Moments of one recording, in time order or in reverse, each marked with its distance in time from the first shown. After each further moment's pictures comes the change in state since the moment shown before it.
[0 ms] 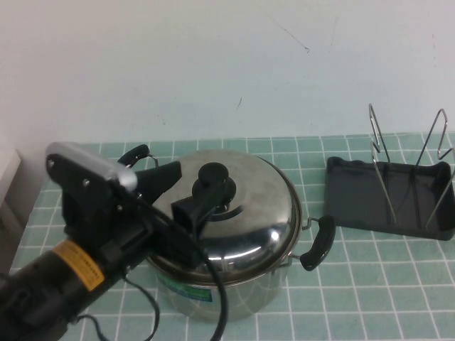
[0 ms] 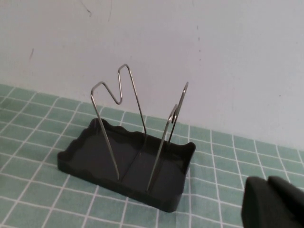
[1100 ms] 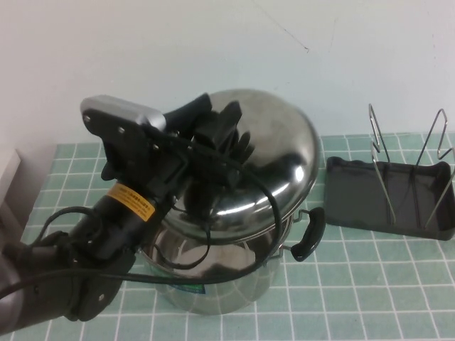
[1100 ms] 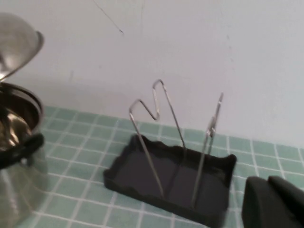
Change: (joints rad) right arm 0.002 0.000 -0.011 0.247 0.024 -0.138; left arm -0.002 0.347 -0.230 -0.191 -0.379 0.095
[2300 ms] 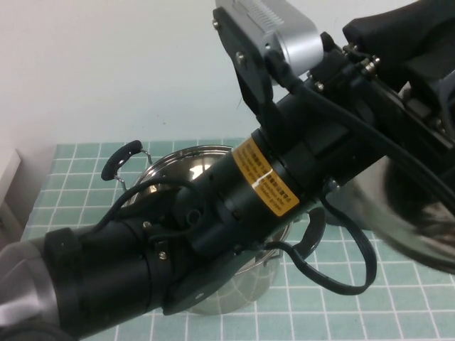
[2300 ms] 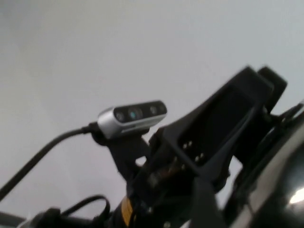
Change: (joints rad) right arm 0.000 0.199 -0.258 1.184 0.364 -0.489; left arm -0.417 -0.078 -0.367 0.188 0.008 -0.215
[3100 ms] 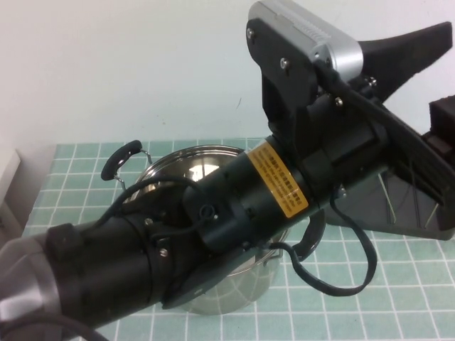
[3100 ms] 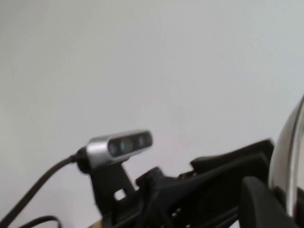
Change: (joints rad) right arm 0.004 0.042 -0.030 0.002 -0.099 -0.107; left arm 0.002 0.008 -0.009 0.057 0.195 -0.015
